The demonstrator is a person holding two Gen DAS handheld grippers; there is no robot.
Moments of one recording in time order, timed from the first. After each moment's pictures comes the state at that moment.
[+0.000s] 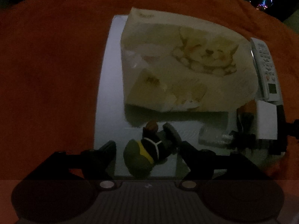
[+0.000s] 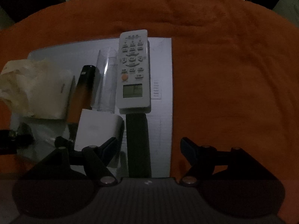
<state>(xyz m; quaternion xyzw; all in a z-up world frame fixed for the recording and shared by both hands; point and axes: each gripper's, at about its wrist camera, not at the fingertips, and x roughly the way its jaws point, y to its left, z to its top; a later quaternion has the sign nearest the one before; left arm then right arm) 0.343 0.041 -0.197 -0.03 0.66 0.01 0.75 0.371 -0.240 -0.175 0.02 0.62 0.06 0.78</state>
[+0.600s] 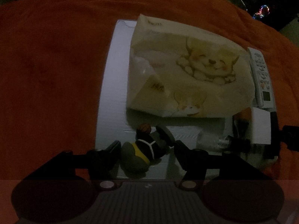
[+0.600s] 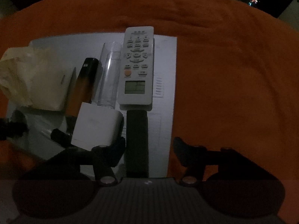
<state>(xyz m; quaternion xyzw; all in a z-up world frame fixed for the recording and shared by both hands) 0.350 0.038 -0.186 -0.05 0.64 0.00 0.77 0.376 -0.238 -0.171 -0.03 0.63 0.07 0.77</state>
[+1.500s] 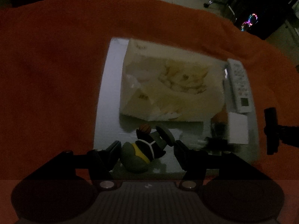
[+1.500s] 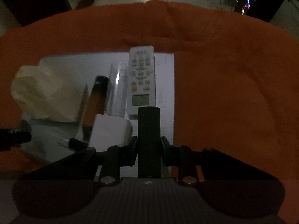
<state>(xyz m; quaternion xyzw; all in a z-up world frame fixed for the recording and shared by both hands) 0.282 0.109 -0.118 -0.07 0.61 -0.02 0.79 0.348 -0.250 -0.120 0.01 0.60 0.07 0.80</state>
